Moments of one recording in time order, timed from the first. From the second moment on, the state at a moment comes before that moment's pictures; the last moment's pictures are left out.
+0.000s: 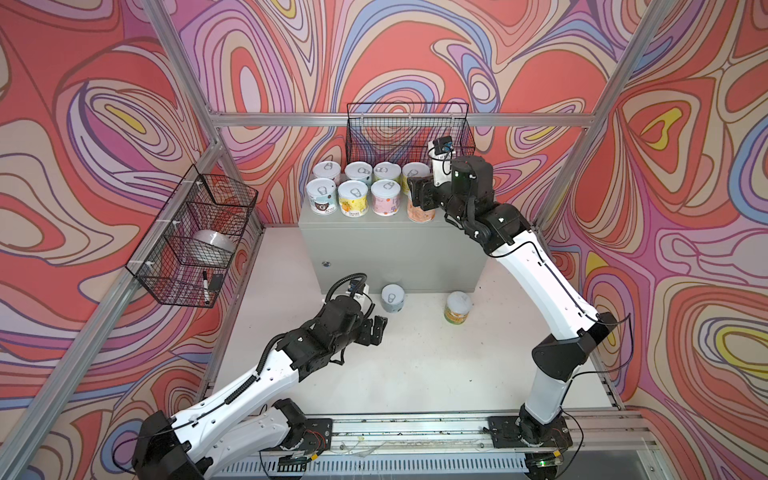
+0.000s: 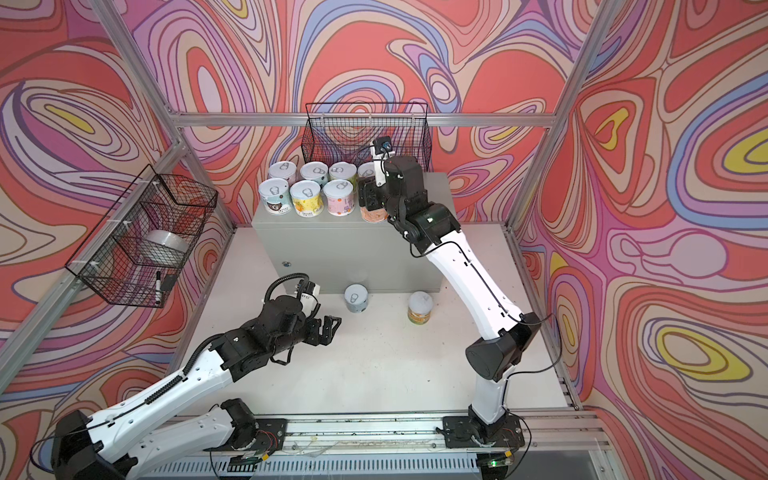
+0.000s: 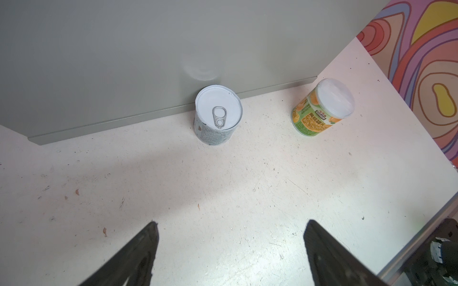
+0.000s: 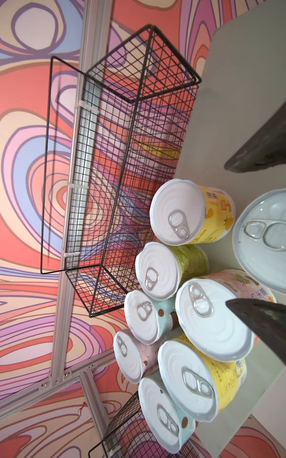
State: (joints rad) left arm -0.74 0.97 0.73 -0.43 -0.12 -0.44; right arm 0.58 1.83 2.21 -0.57 0.20 0.06
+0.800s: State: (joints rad) left arm -0.74 0.97 0.70 -0.38 -0.12 -0.45; right arm 0.58 1.38 1.59 -0.32 0.11 0.10
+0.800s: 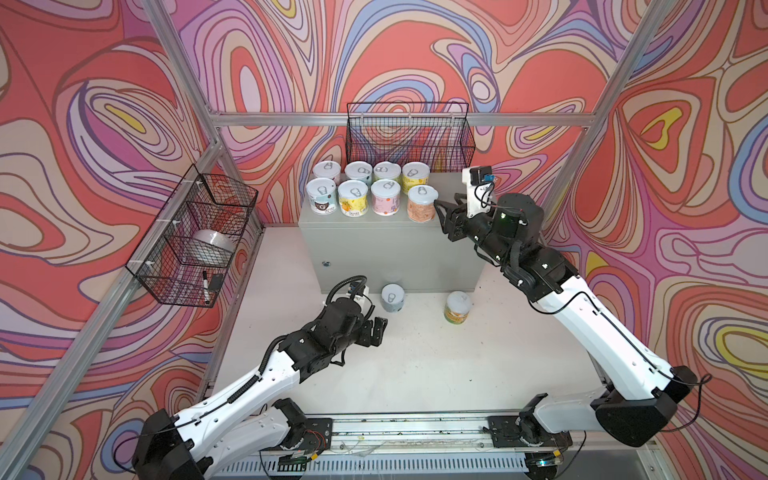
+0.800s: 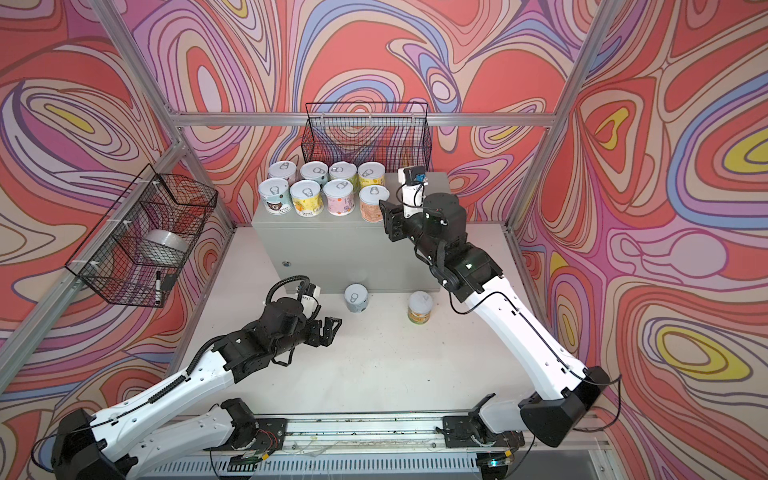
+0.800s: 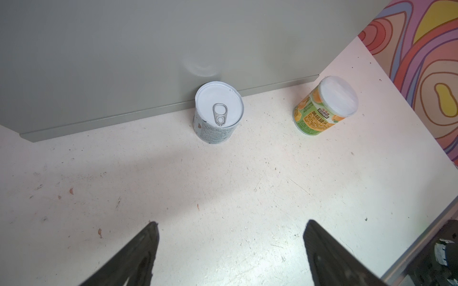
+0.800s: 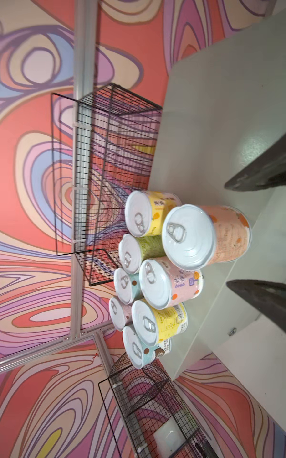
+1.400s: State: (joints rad) left arm -0.74 0.95 0.68 -0.38 -0.12 -0.45; right arm 0.58 1.49 1.56 -0.29 0.09 0.12
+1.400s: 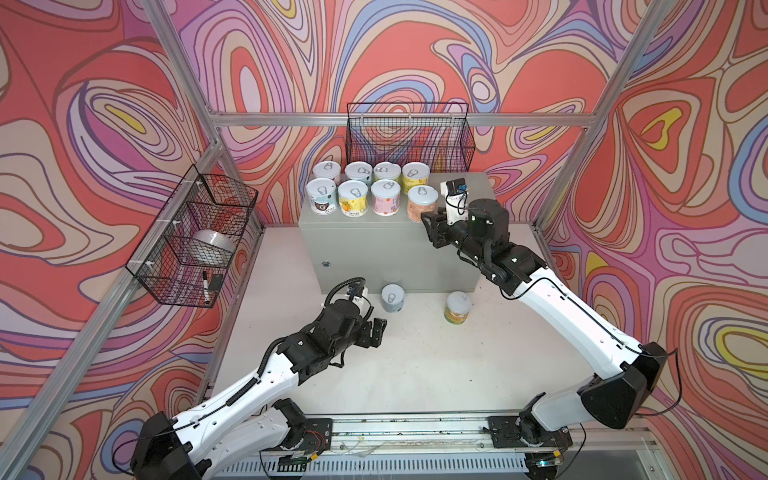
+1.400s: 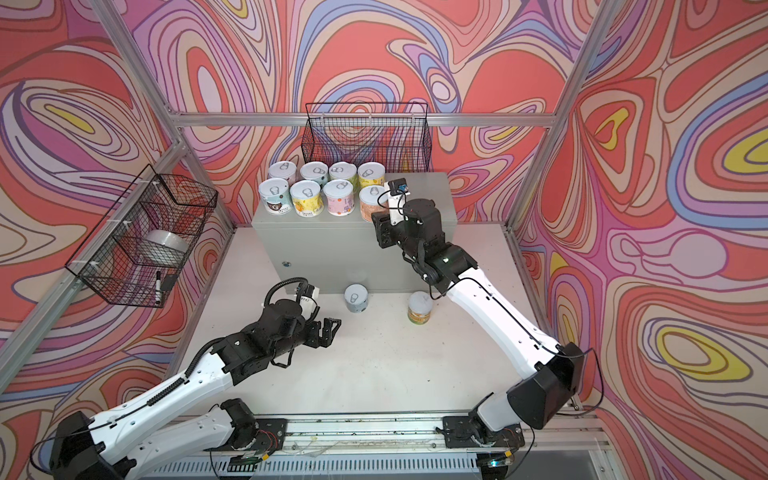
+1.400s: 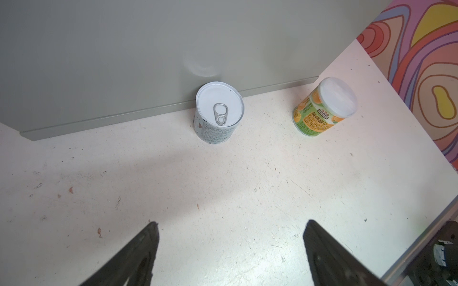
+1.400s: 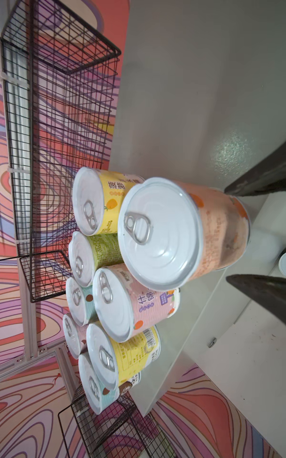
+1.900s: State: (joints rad) left arm -0.74 0.95 0.66 -0.38 -0.13 -0.45; right arm 0.56 1.56 1.61 -0.27 0.09 0.12
